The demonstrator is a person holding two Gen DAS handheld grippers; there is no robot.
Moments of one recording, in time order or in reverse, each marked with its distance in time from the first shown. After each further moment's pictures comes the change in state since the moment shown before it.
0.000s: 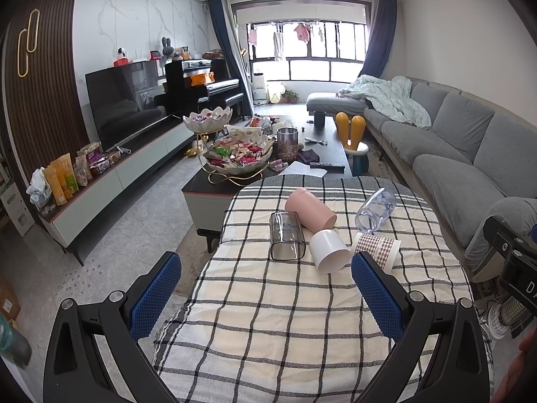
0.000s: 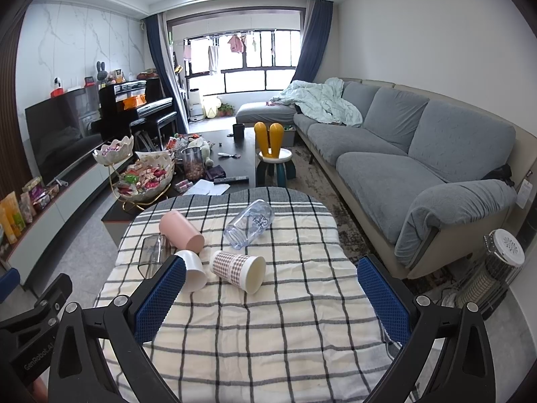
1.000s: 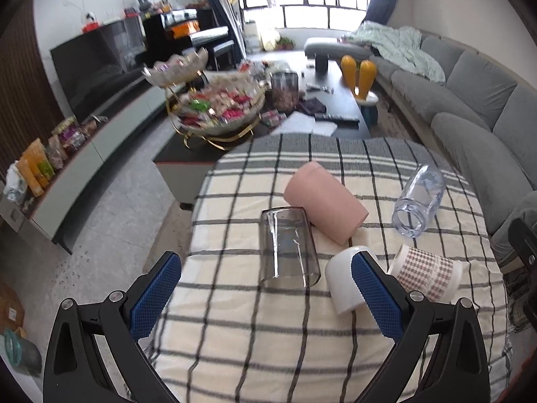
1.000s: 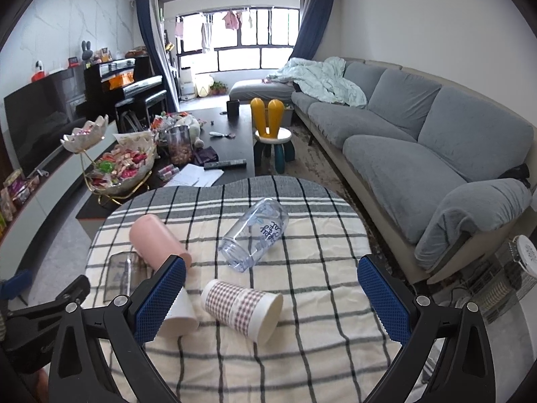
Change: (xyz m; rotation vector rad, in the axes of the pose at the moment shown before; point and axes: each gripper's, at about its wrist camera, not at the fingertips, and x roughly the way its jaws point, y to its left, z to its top) left arm 0.208 -0.023 0.038 0.038 0.273 -0.013; right arm 0.158 0.035 0.032 0.001 0.119 -0.044
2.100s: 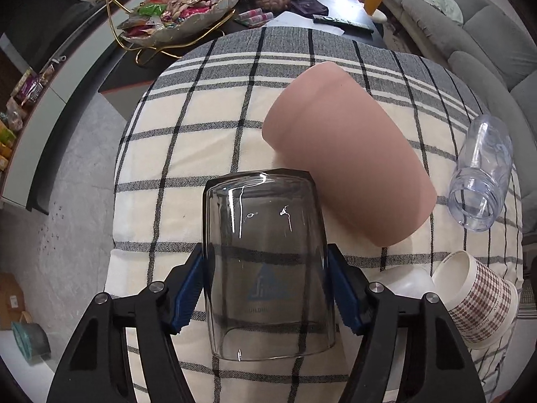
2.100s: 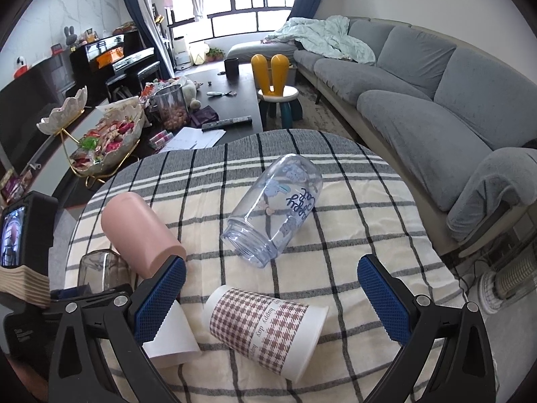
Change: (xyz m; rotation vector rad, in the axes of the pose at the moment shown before) left arm 0.152 -0.017 0.017 0.008 0.403 -0.060; right arm 0.102 0.022 -0.012 0.052 0.154 0.033
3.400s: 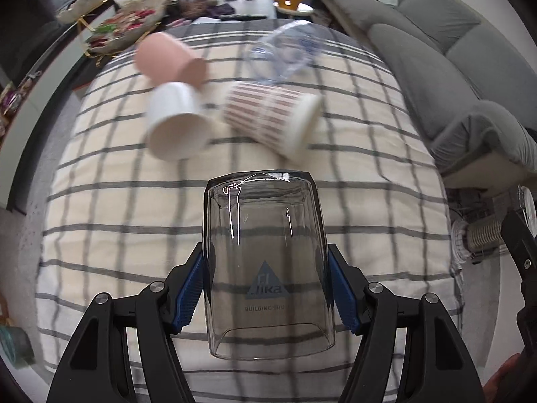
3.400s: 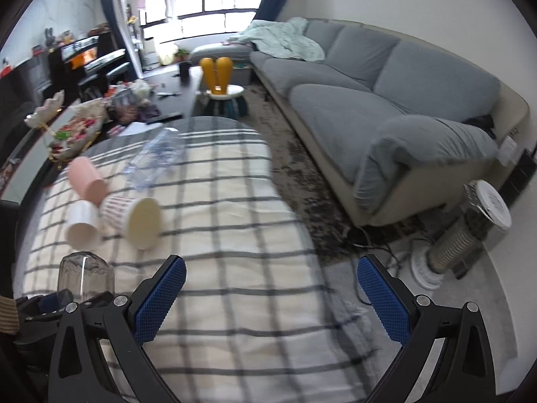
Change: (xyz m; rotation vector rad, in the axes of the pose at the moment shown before) left arm -0.100 -0.147 -0.175 0.113 -0.047 -0.136; right arm -0.130 -0.189 -0.086 0.023 0.009 -0.169
